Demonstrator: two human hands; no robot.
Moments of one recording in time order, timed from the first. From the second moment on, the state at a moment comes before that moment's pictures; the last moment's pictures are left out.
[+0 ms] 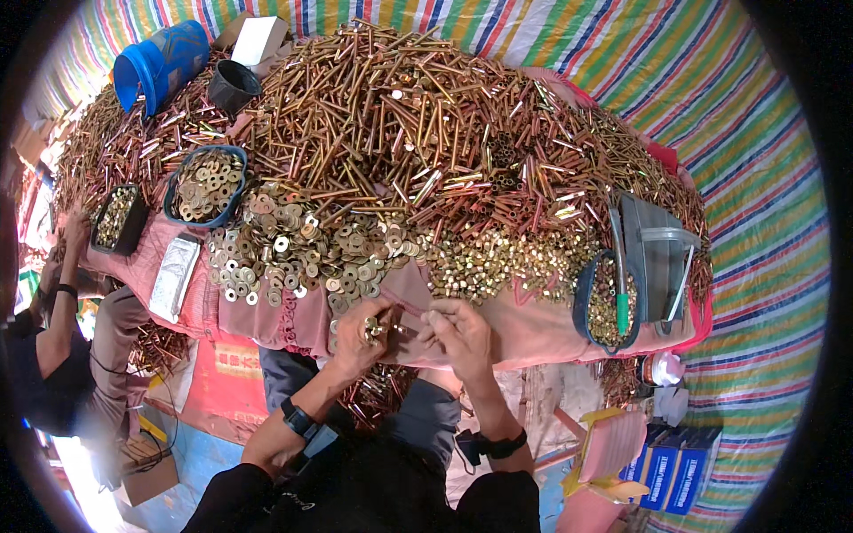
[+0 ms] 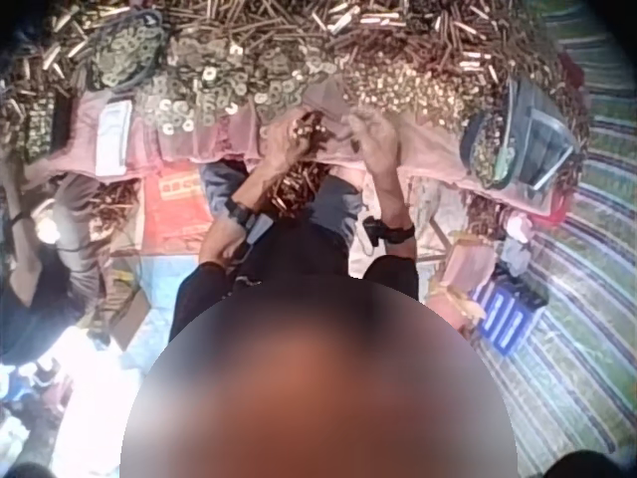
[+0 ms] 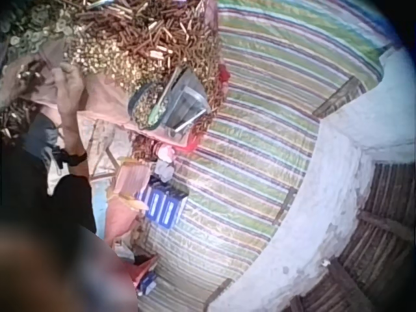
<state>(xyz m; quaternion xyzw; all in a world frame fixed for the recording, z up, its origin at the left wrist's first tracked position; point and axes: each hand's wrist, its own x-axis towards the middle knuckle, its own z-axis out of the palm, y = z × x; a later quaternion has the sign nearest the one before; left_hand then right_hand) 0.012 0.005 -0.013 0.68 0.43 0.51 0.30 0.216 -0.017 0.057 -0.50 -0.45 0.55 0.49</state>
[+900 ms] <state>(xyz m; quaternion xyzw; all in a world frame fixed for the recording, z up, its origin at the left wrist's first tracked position) 0.004 -0.003 -0.012 0.72 0.37 0.51 0.30 0.181 -0.010 0.075 -0.48 -0.75 0.17 0.43</state>
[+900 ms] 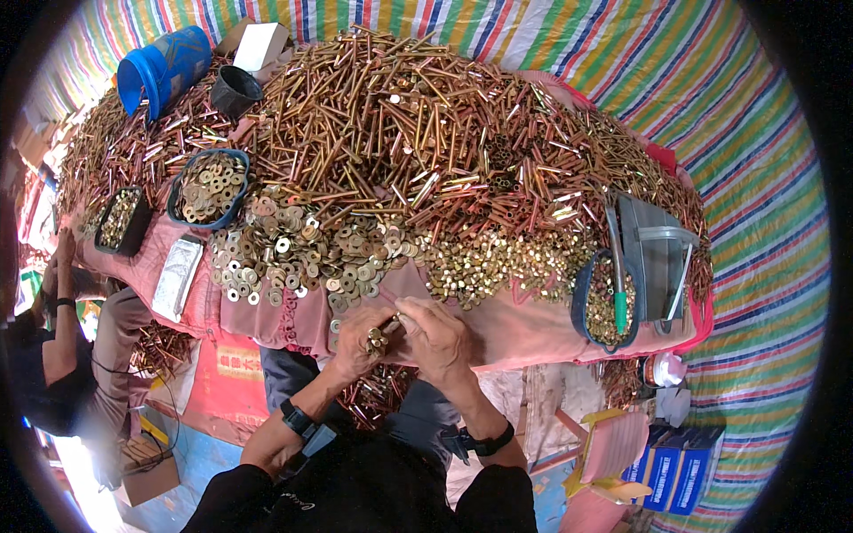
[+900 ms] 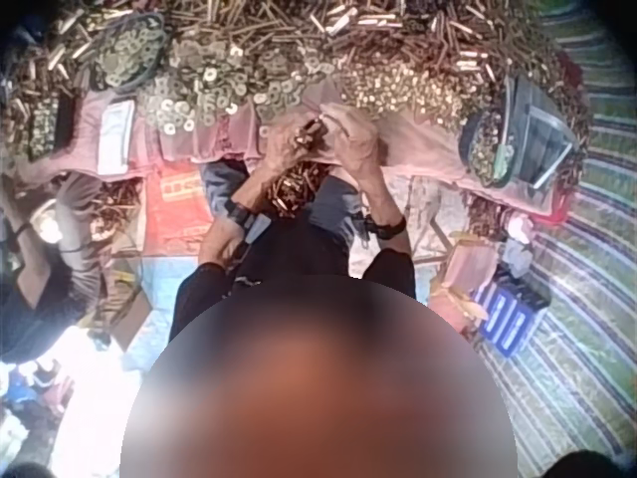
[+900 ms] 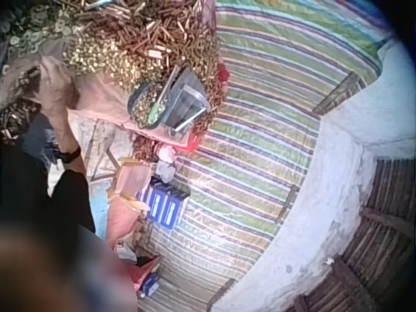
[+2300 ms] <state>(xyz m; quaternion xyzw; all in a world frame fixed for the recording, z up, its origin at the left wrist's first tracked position) 0.003 0.003 -0.035 0.64 0.36 0.54 0.40 0.177 -0.008 0.069 -0.48 -0.70 0.28 0.45</state>
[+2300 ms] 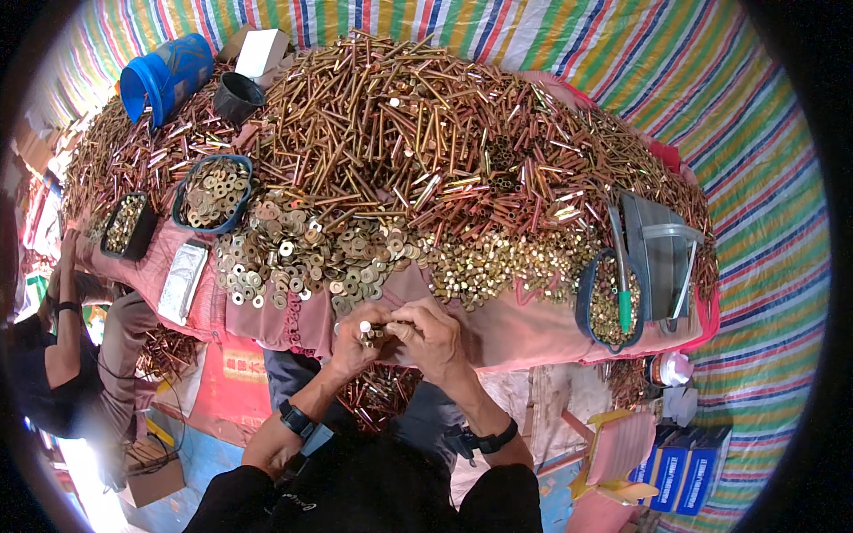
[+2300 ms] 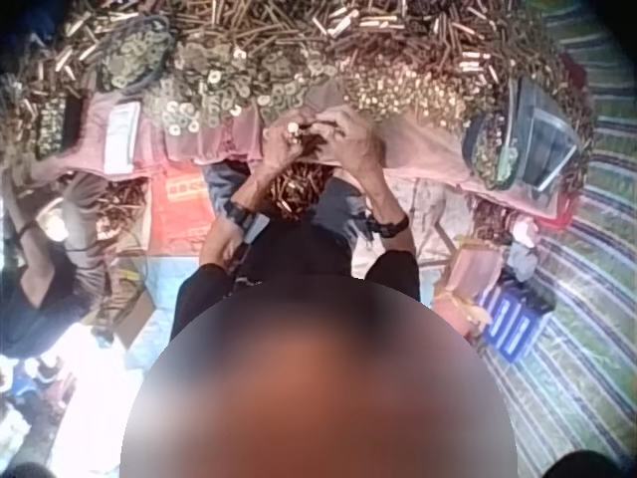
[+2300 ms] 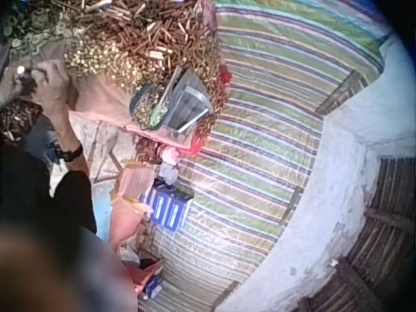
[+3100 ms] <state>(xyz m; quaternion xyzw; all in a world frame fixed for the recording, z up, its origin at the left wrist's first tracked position) 0.003 0.003 -0.024 0.70 0.34 0.52 0.35 0.148 -0.010 0.098 -0.46 -0.82 0.16 0.30</state>
